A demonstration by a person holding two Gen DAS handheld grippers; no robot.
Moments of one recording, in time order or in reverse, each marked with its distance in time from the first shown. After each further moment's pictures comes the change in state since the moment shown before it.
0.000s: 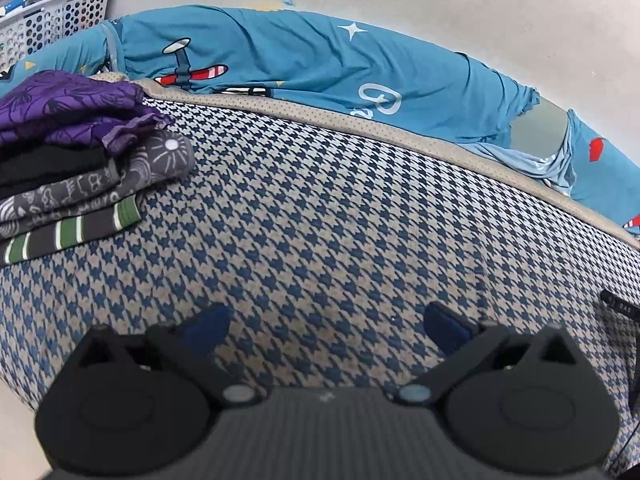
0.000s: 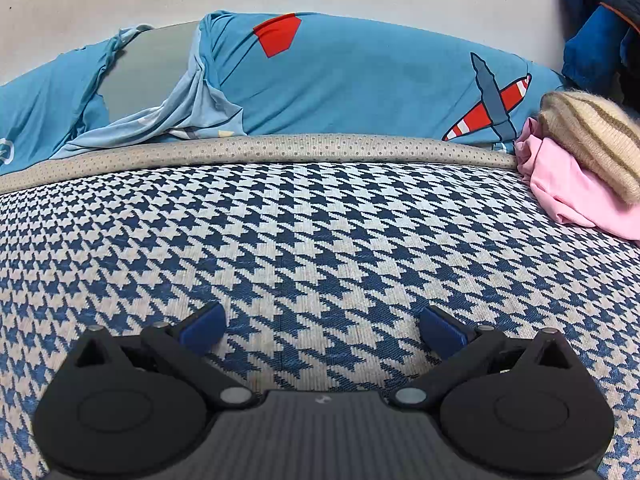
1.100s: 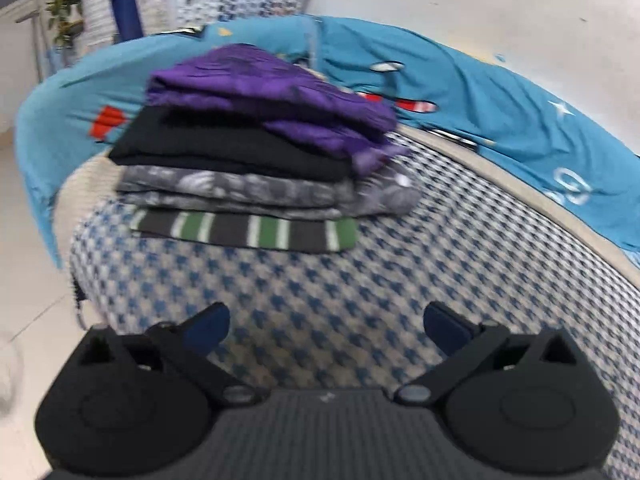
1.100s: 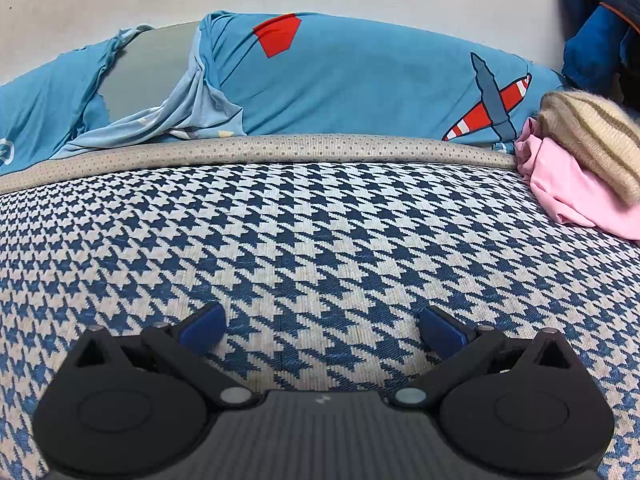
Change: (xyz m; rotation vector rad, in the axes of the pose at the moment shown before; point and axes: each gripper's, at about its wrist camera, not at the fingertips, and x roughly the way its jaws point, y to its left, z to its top) left arm -0.023 0.128 0.010 -0.335 -0.087 0.391; right arm 0.000 0.002 -0.001 0.001 -0.002 -0.003
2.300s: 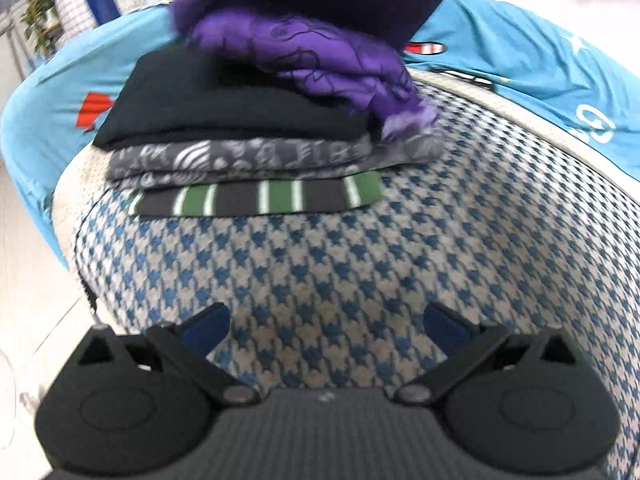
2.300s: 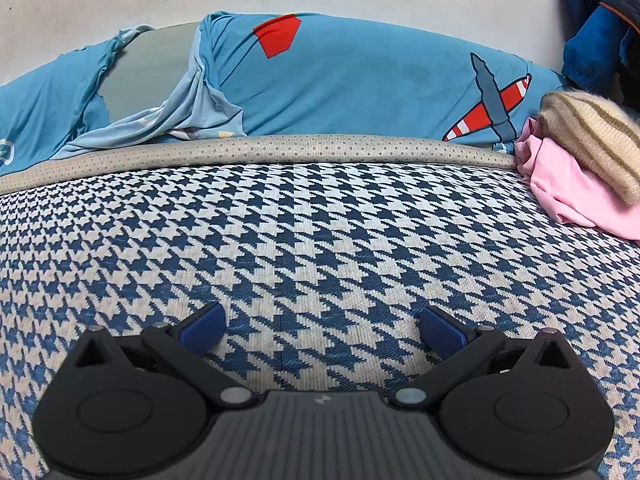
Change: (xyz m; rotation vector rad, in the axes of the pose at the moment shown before) left arm 0.027 -0.014 -0.005 0.145 0.126 0.023; right arm 0.000 0.000 0.000 -0.002 -0.002 0.001
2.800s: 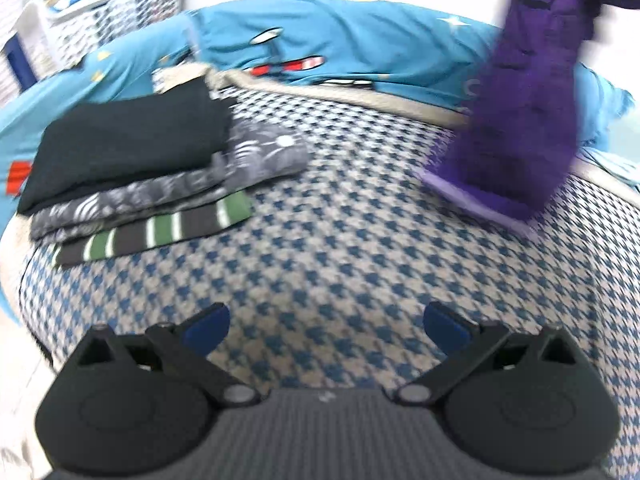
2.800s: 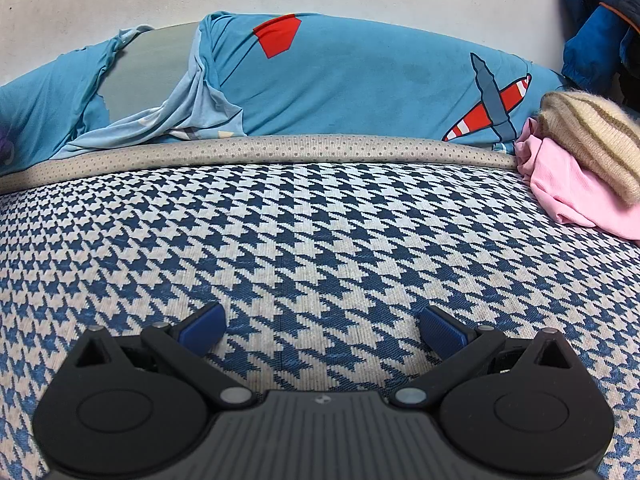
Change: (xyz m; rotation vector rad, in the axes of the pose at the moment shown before) left arm -0.024 -0.072 -0.018 0.197 -0.068 -0.152; right arm 0.000 0.000 0.000 0.001 0.000 -0.001
